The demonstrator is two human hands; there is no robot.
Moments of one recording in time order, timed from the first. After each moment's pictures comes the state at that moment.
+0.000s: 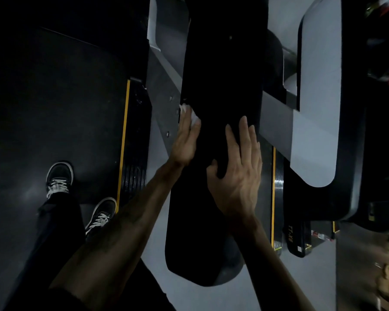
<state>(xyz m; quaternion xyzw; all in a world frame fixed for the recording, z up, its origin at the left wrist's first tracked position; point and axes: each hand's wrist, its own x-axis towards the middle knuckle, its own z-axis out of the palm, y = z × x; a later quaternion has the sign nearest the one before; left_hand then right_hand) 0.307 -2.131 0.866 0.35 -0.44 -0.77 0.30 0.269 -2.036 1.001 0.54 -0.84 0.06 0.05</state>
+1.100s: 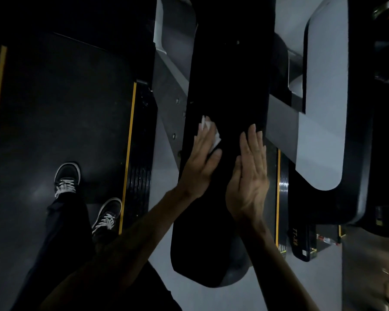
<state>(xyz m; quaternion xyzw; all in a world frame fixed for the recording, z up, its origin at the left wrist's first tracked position) 0.325 -2.085 0.895 0.29 -0.56 -0.69 0.35 0.264 -2.029 0.997 0.53 -0.82 0.20 0.00</state>
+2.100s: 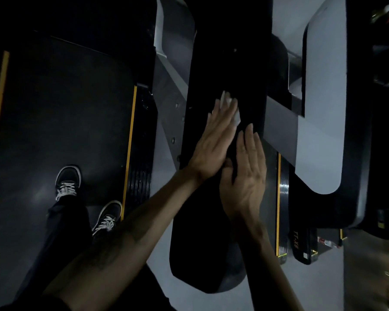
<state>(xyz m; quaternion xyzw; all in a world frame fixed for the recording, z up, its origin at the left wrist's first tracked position) 0.301 -2.137 0.937 0.25 -0.60 -0.67 0.35 0.264 -2.042 0.998 0.53 -0.83 0.15 0.06</state>
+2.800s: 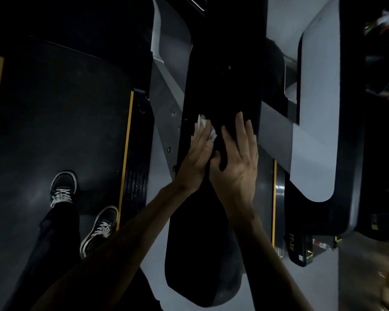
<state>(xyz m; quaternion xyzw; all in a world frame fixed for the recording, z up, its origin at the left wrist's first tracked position) 0.307 -2.138 0.911 0.28 -0.49 -0.76 0.31 0.248 -2.095 1.004 0.55 -0.83 0.11 0.04</state>
